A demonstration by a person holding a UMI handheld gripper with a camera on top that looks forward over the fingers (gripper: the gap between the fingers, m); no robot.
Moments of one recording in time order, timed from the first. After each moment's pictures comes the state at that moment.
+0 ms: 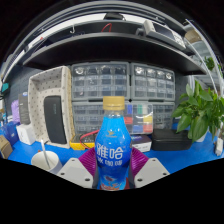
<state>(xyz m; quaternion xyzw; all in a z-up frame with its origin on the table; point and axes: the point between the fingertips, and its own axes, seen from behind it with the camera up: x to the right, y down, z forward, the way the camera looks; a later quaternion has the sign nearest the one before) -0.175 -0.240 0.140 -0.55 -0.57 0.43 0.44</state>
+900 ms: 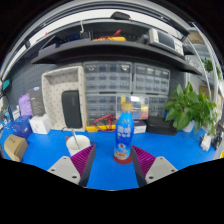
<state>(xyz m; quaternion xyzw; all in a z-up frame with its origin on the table) -0.040 -0.281 0.178 -0.60 -0.61 0.35 0.39</state>
